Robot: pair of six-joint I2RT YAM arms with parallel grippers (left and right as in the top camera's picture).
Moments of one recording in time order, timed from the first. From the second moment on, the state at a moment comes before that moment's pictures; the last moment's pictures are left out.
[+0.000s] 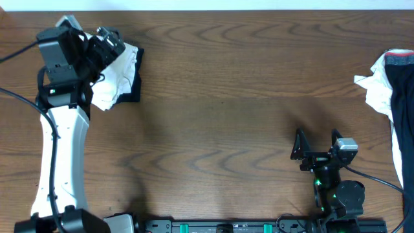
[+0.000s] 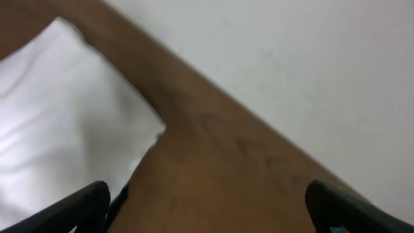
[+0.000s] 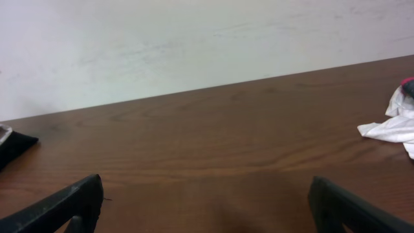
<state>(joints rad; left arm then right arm) 0.18 1.44 1.26 -0.39 0.28 -0.59 0.09 0.01 0.01 -0.07 0.02 0.24</state>
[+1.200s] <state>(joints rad) -0.05 0.17 0.27 -0.40 0.20 -0.59 0.09 0.01 0.01 -0.07 0.02 0.24</state>
